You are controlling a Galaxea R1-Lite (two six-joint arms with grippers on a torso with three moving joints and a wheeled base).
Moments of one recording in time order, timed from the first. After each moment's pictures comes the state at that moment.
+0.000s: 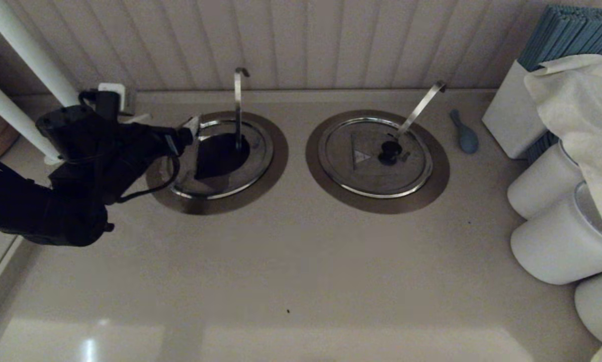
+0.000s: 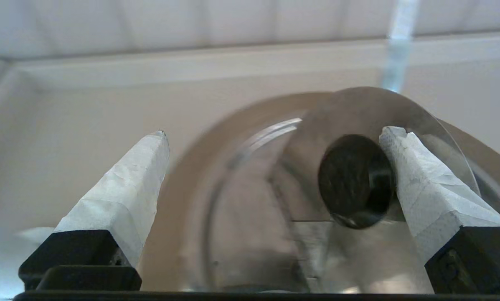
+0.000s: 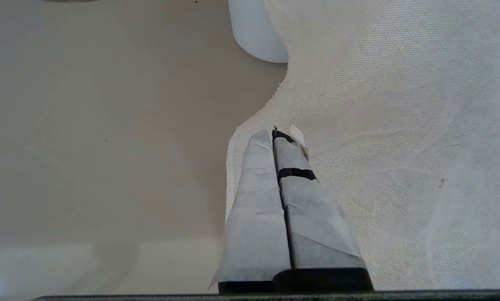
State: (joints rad) left arm -0.05 1.94 -1.07 -1.09 -0.07 0.02; right arm 0.00 0.00 0.00 -0.01 -0.03 0.04
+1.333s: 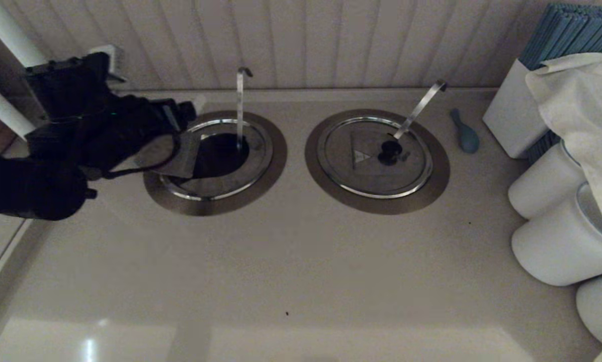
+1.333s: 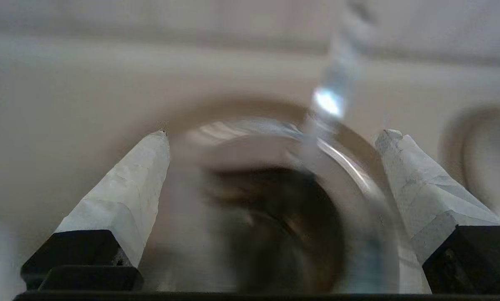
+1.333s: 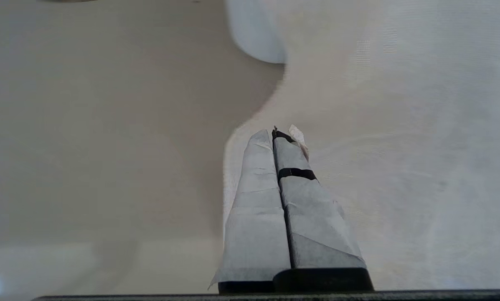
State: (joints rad) left arm -0.16 1.79 -1.20 -0.75 -0.01 -0.12; right arm 0.00 0.00 0.00 -0.01 -0.03 0.03
